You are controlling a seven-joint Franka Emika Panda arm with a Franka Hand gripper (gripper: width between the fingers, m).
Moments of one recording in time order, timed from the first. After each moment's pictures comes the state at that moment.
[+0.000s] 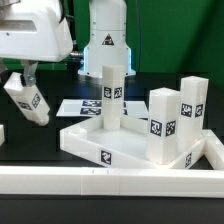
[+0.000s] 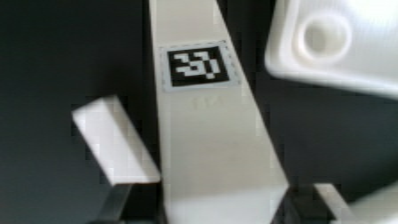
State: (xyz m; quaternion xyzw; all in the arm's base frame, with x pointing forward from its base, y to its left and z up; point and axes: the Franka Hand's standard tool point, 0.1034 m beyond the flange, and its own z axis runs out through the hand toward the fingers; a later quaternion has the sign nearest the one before) arm 0.551 -0.158 0.130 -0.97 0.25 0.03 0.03
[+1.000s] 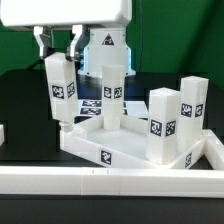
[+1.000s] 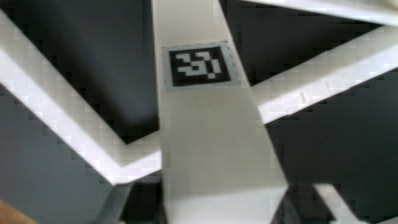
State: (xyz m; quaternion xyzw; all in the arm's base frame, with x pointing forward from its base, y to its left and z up) arm 0.565 -0.100 0.160 -0.95 0.25 -0.17 0.01
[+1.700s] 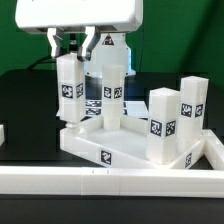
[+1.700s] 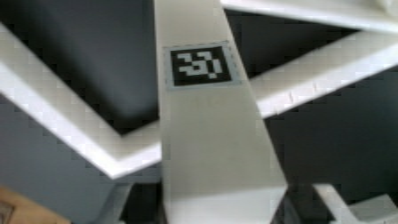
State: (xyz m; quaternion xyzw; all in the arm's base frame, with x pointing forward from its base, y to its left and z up) arm 0.548 -0.085 0.158 -0.94 0.25 -0.21 0.00
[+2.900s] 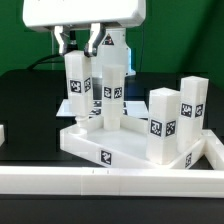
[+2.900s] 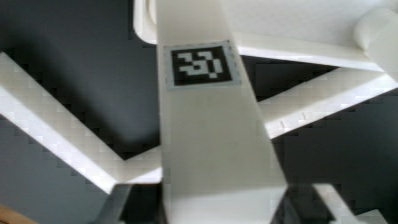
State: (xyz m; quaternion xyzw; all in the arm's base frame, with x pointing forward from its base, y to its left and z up) arm 0.530 -0.080 0.158 -0.95 0.24 -0.20 0.01
